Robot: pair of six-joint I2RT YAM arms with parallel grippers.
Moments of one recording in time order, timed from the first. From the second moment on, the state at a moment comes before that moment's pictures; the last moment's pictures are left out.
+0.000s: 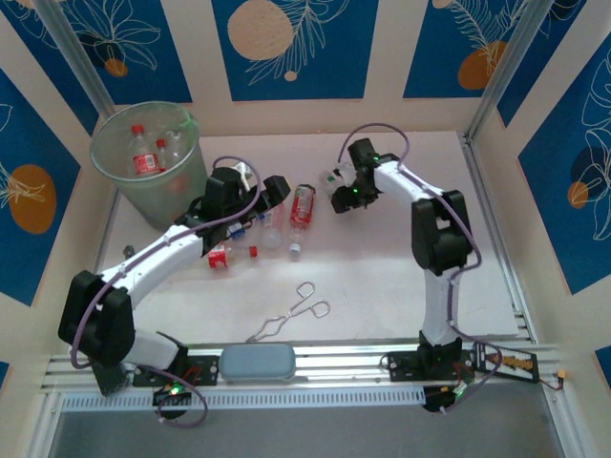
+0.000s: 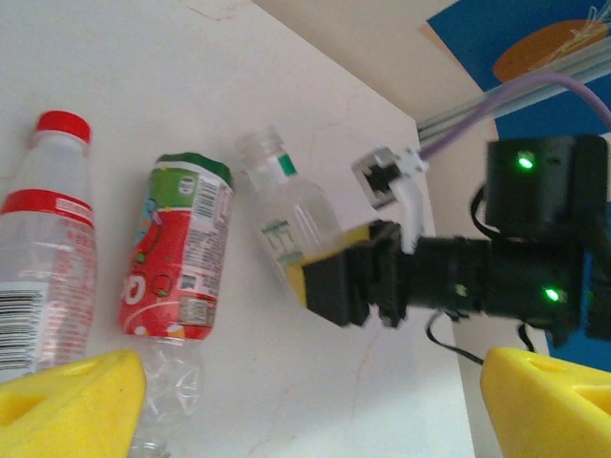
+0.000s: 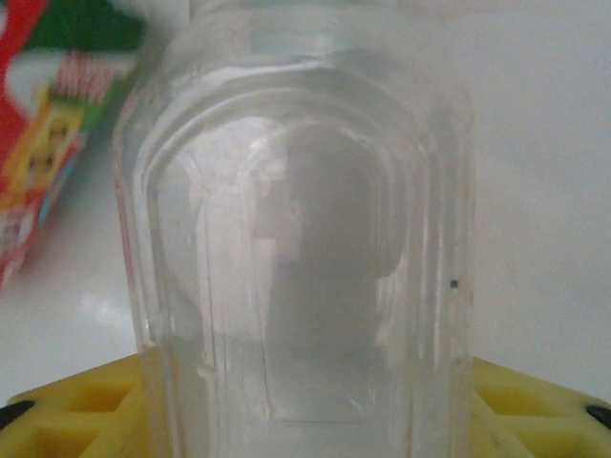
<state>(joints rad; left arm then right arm) -0.51 1.41 0.99 -0.02 0.22 -0.90 0.30 2.03 1.58 -0.78 -0.18 -0.09</state>
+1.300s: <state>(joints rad) -0.55 1.69 1.32 -0.07 0.33 -0.84 0.35 1.37 1.05 -0.43 -0.54 0.13</state>
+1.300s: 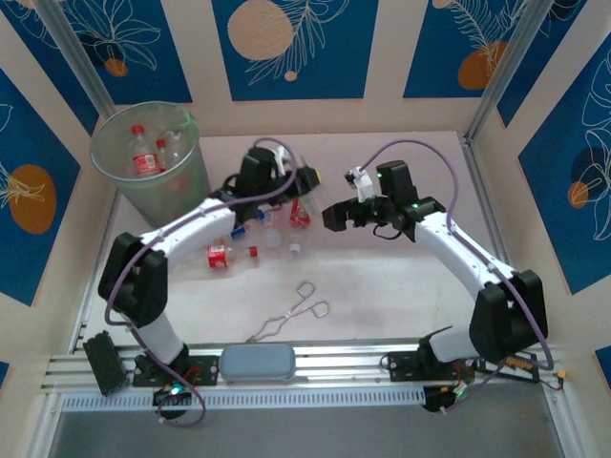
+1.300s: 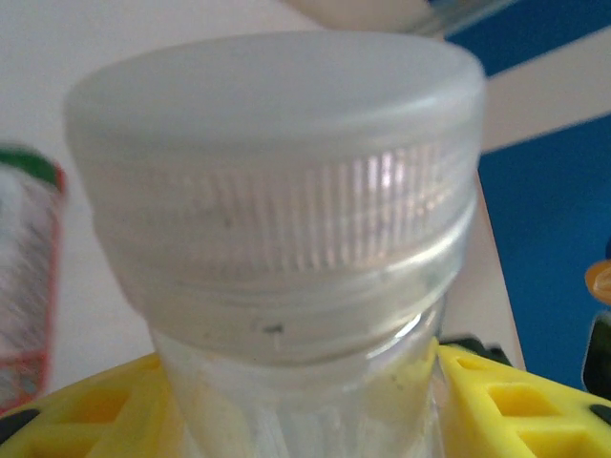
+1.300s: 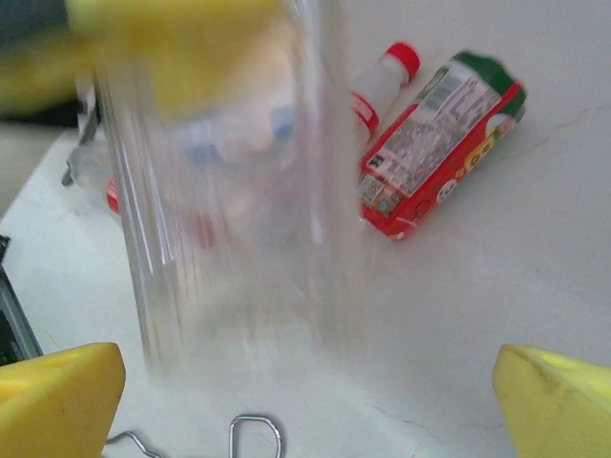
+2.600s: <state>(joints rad) 0.11 2.07 2.27 -1.07 0.07 -0.10 0.25 1.31 0.72 -0.13 -0.53 0.50</state>
